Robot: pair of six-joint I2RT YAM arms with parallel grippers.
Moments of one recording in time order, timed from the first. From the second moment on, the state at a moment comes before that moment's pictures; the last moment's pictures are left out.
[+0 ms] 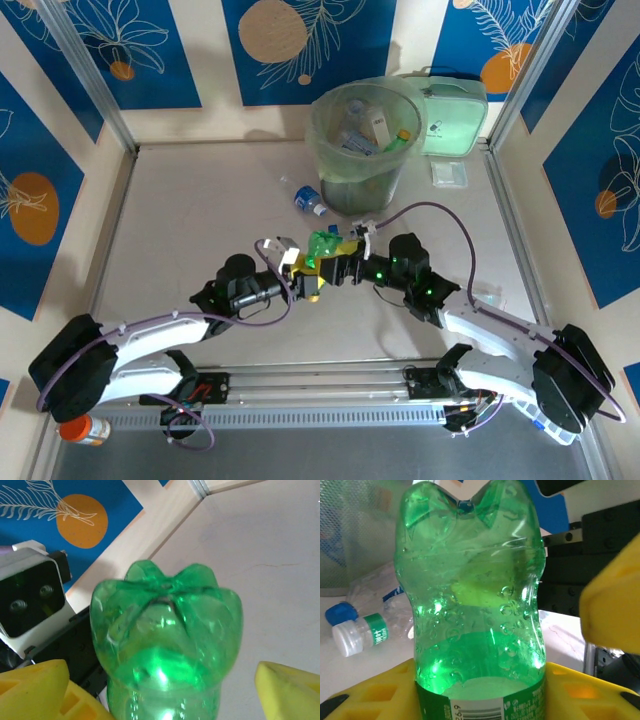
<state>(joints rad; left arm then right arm) -0.83 1.16 0.42 0.56 0.29 -0.33 0.70 1.06 0.50 0.34 -0.40 0.58</state>
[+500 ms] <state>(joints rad) -0.86 1.18 0.42 0.58 0.31 -0.30 0.69 1.06 0.50 0.37 -0.42 0.64</state>
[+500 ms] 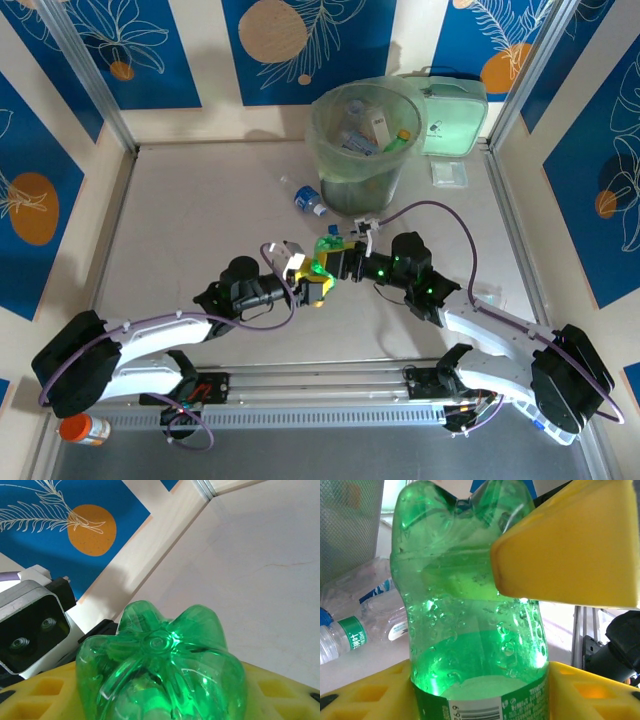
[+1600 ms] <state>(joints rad) -0.87 0.68 0.28 0.34 -0.35 -0.36 0.34 1.28 1.48 -0.10 -0.07 0.47</state>
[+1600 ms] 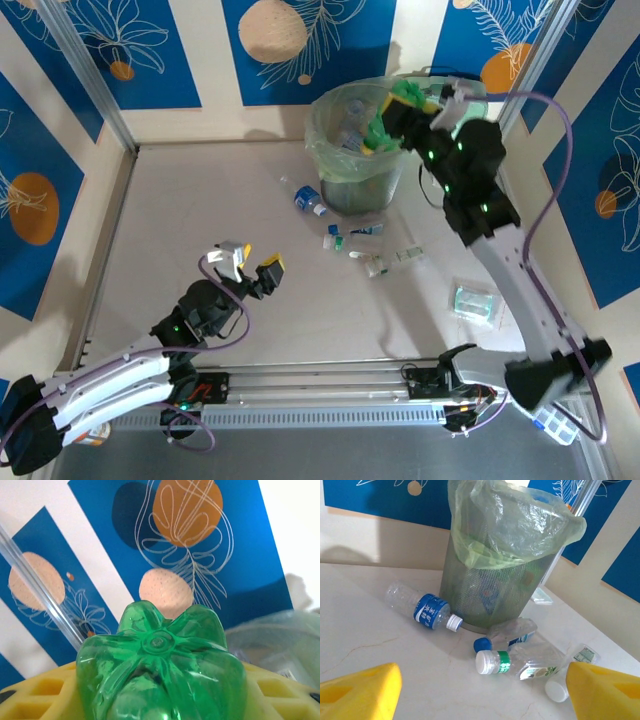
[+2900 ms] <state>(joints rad) -0.87 0.76 0.28 0.35 -0.39 -0.36 0.33 2.37 2.71 -0.80 -0.23 0.37</state>
